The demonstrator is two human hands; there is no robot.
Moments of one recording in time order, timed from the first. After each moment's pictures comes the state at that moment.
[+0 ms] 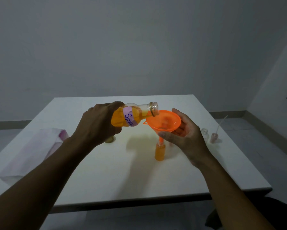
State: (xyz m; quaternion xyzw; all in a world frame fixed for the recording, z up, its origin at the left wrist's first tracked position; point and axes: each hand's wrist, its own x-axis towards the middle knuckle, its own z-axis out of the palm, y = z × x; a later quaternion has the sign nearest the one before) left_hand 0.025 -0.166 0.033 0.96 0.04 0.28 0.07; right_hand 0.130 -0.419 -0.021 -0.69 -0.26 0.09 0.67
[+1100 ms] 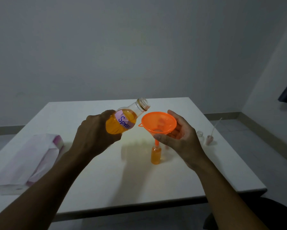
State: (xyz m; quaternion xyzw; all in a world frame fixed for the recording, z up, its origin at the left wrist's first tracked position) left_hand 0.023 -0.174 0.017 0.93 0.08 0.31 0.17; right_hand 0.127 -0.419 -0.014 -0.72 -0.28 0.05 0.64
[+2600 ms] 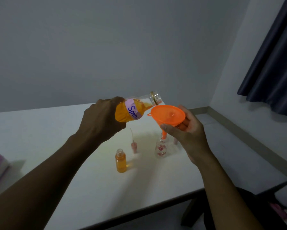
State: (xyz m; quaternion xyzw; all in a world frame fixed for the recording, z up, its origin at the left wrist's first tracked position) left_hand 0.121 -0.266 0.048 0.95 -0.02 0.28 0.16; right_hand 0.185 -0.517 -0.015 -0.71 -0.15 -0.05 0.69
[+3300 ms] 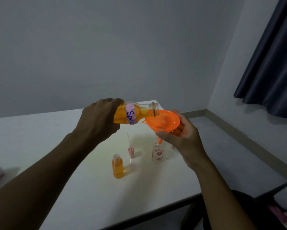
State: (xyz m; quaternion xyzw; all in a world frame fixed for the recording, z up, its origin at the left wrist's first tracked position) left_hand 0.130 -0.269 0.062 0.96 -0.04 0.27 0.07; right_hand 0.186 -0.519 -0.017 -0.69 -0.18 -0.02 0.70
